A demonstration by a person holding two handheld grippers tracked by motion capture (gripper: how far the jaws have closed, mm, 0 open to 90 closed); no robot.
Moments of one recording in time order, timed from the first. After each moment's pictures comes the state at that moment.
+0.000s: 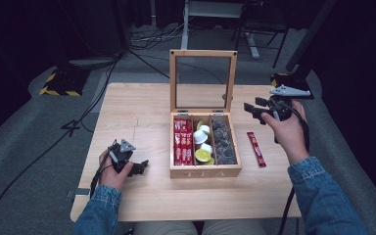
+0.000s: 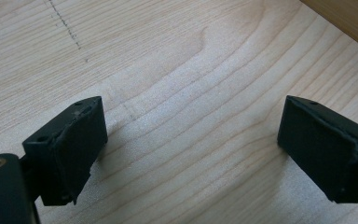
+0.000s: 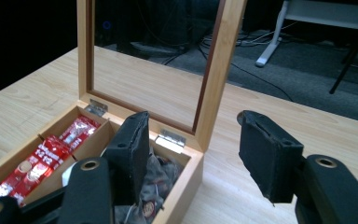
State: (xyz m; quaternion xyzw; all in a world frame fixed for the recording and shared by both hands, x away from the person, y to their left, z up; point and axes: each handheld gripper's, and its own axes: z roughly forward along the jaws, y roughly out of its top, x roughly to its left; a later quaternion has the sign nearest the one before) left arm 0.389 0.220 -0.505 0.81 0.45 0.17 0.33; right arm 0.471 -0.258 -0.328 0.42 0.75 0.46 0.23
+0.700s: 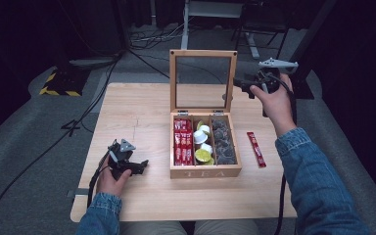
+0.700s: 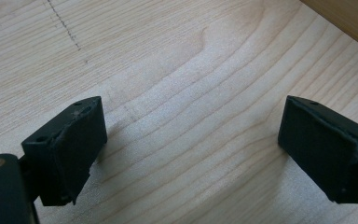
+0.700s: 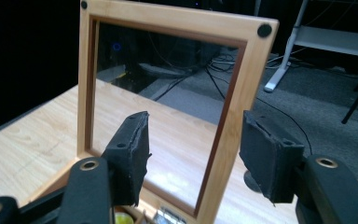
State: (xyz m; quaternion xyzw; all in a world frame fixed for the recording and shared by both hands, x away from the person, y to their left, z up) left arm 0.390 0.221 -0.505 0.81 0.45 0.16 0.33; right arm 0.534 -0.226 -0.292 0.39 0.74 0.49 0.23
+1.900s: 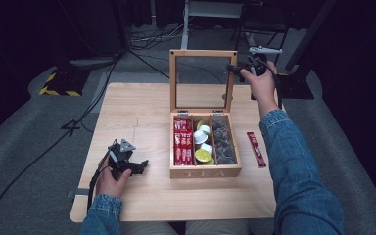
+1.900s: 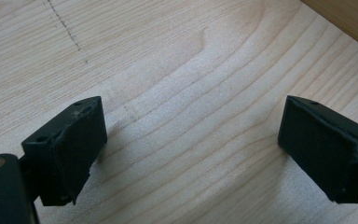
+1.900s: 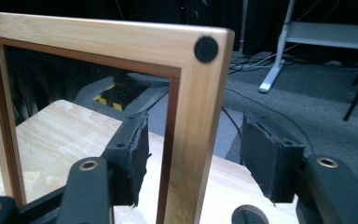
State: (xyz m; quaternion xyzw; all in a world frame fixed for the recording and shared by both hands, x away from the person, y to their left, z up) left arm 0.389 0.220 -0.505 0.81 0.45 0.16 0.33; right arm 0.625 -0.220 -0.319 0.42 0.72 0.50 0.22
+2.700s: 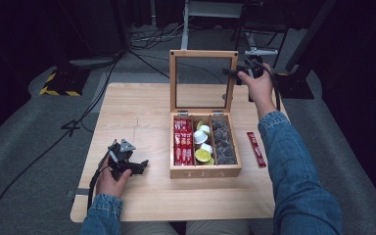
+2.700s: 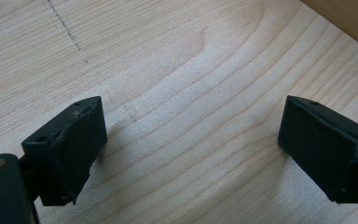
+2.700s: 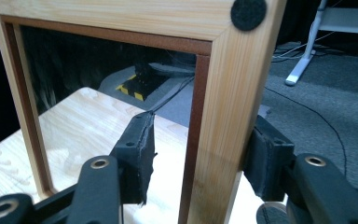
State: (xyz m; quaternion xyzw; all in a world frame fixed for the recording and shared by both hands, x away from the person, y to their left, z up) left arm 0.389 0.221 -0.505 0.81 0.45 0.16 0.33; right arm 0.625 -0.213 -0.325 0.40 0.74 0.50 0.18
